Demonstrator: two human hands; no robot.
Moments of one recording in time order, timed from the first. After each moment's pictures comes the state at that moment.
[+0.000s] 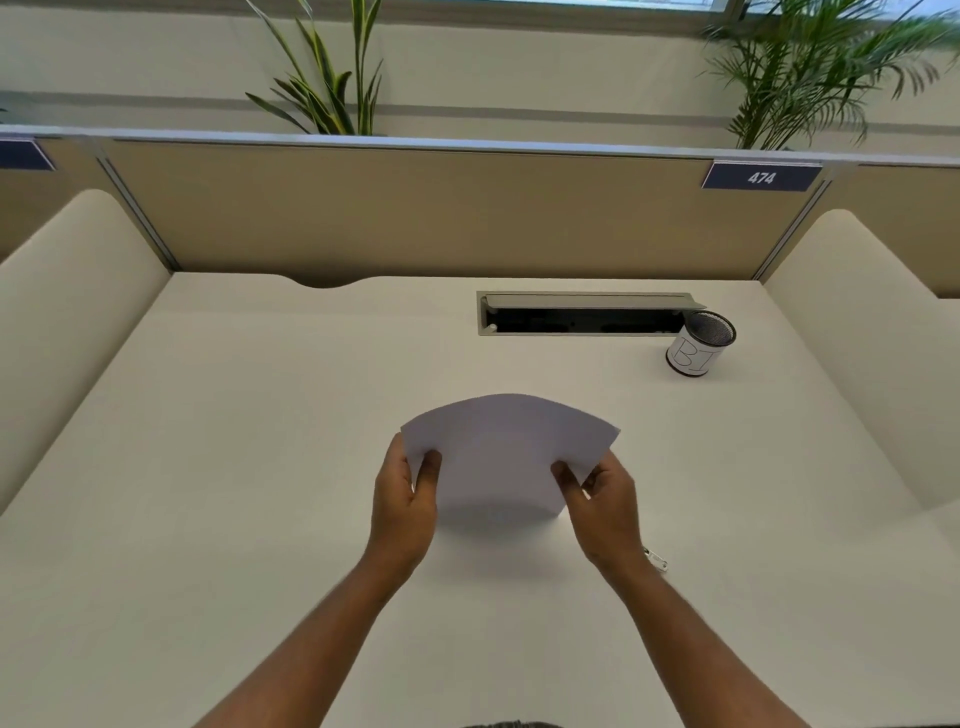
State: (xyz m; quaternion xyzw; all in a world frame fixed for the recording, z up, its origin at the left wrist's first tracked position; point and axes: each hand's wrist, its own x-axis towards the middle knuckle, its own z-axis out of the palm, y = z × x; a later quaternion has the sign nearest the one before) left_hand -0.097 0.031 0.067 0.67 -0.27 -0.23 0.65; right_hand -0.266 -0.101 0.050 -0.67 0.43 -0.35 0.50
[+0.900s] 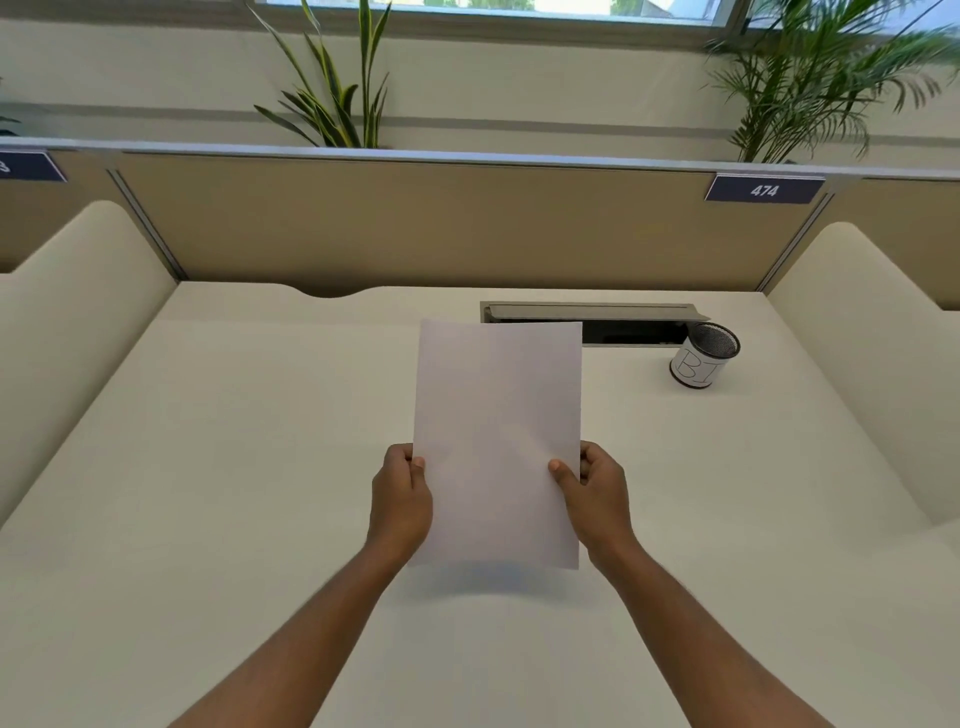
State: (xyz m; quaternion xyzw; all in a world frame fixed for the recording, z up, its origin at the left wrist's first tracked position) left_hand -0.067 0.009 0.040 0.82 -0.22 -0.20 0.48; right_hand -0.244 -0.125 0.040 -0.62 0.49 -0.28 0.53
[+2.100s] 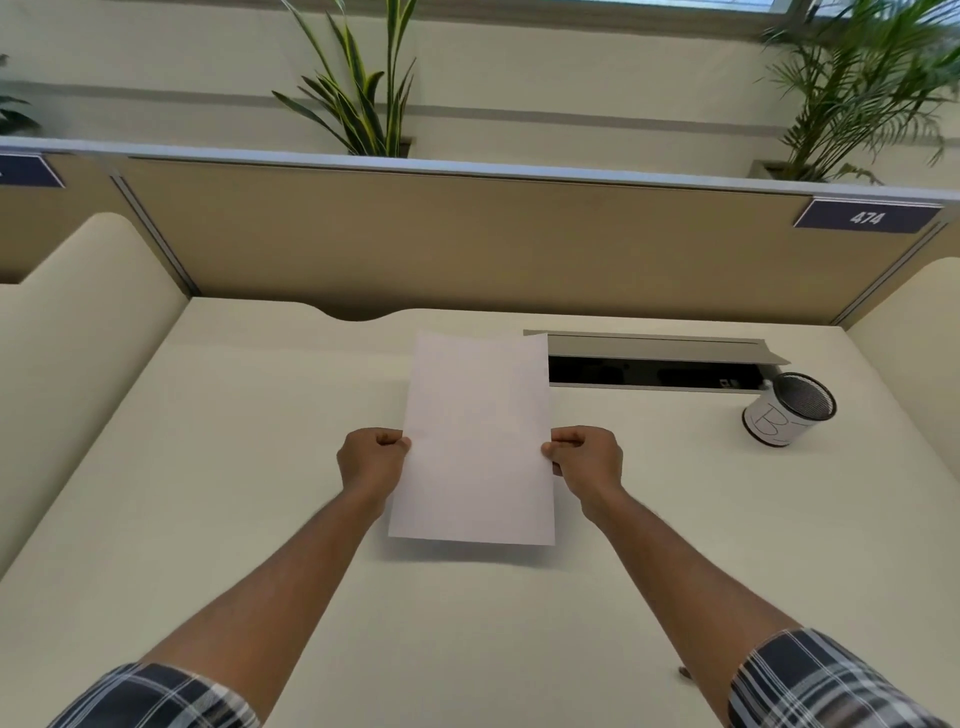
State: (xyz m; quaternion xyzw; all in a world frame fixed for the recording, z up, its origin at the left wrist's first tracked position) left_hand 0.123 -0.062 0.010 0.84 -0.05 -0.26 0.47; right_hand -0.082 -0.224 0.018 -0.59 0.58 -0.20 0.53
